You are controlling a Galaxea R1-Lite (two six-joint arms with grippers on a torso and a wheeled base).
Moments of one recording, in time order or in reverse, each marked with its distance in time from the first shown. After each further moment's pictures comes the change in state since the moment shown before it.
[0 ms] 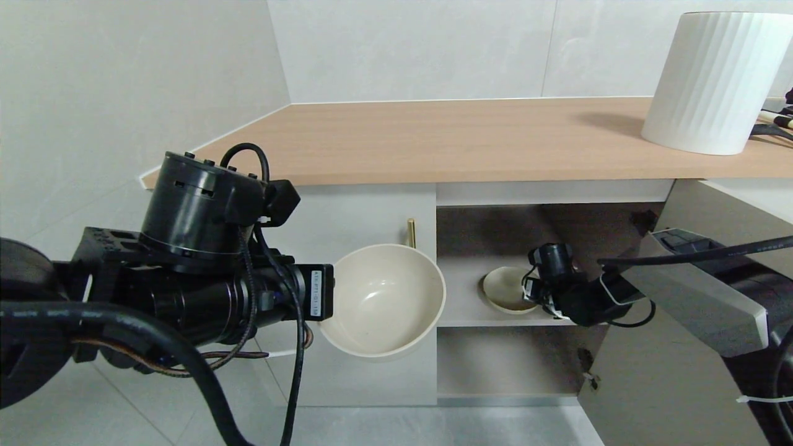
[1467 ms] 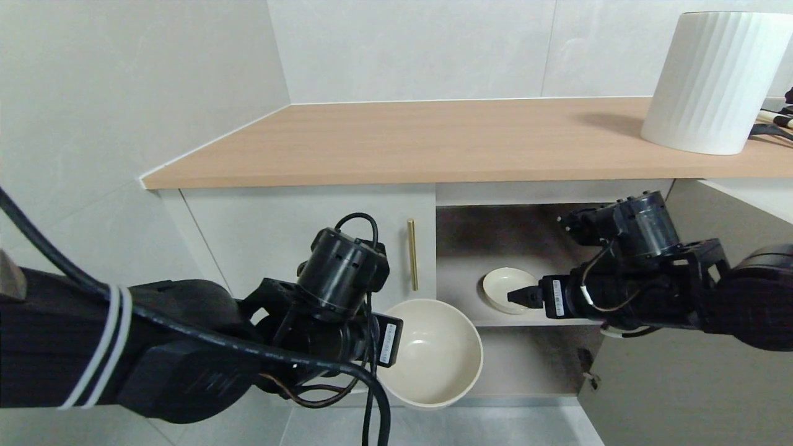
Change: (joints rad) left arm -0.122 0.267 0.013 -0.113 0.059 0.060; right arm 0.240 -0.811 0.507 0.310 0.367 -0.103
